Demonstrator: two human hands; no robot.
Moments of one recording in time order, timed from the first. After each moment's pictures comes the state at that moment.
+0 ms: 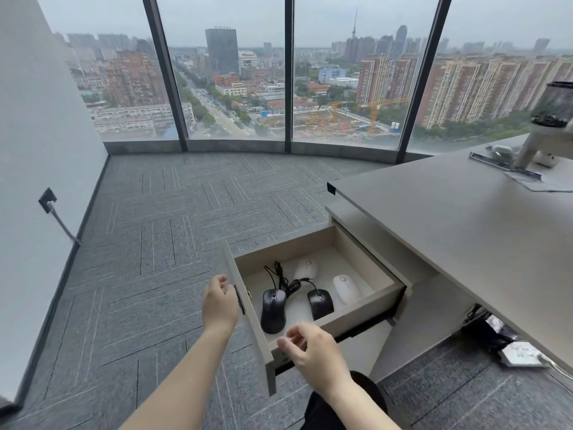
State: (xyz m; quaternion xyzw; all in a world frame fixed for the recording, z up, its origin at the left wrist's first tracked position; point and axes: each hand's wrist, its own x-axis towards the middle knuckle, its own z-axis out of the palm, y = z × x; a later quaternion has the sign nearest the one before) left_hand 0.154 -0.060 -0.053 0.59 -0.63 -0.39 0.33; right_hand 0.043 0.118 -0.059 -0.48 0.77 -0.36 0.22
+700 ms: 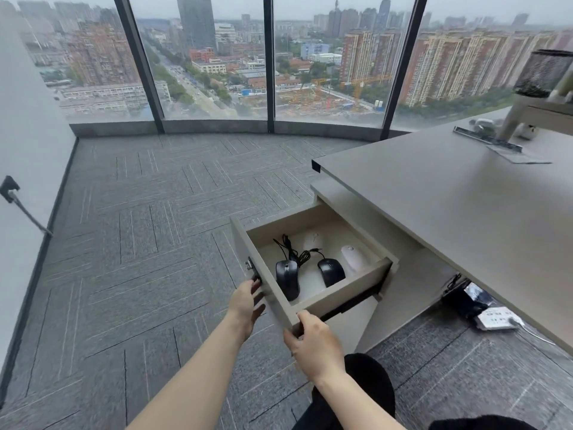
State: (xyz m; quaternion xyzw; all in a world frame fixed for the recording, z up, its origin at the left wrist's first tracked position) left_hand 0.107 -0.035 -0.101 0.47 -0.41 -0.75 0.23; right_hand 0.042 0.126 -0.091 -0.40 0.84 -0.30 0.19
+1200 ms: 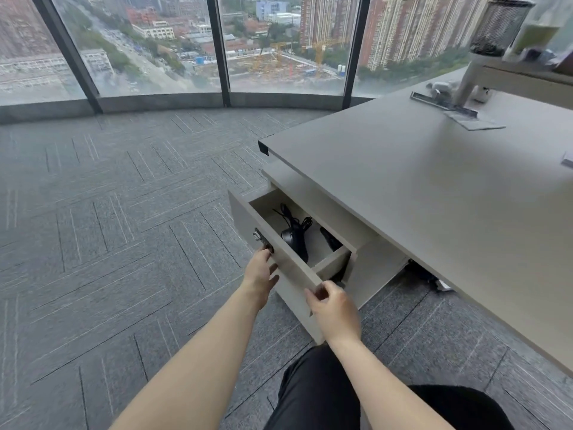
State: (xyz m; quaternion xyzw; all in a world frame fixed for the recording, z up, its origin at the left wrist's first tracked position) left_hand -0.032 -0.012 -0.089 0.43 -0.44 -0.77 0.17; right_hand -0.074 0.151 -0.092 -0.22 0.88 -0.38 0.16
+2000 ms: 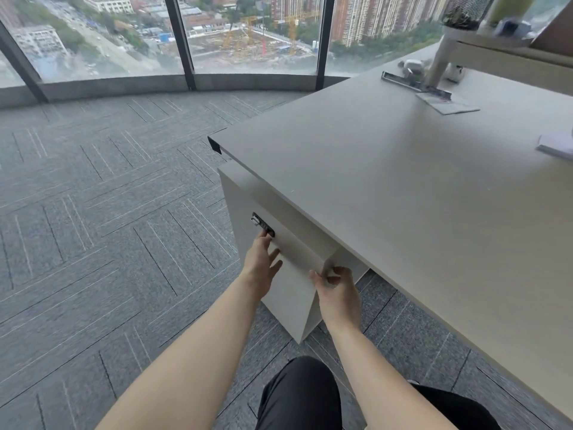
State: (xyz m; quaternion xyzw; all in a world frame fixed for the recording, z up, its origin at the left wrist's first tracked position) left_hand -0.134 -0.005 -0.094 0.40 -0.42 -0.80 0.13; right_hand -0.164 0.158 -0.117 -0.05 0.87 -0.47 0.14
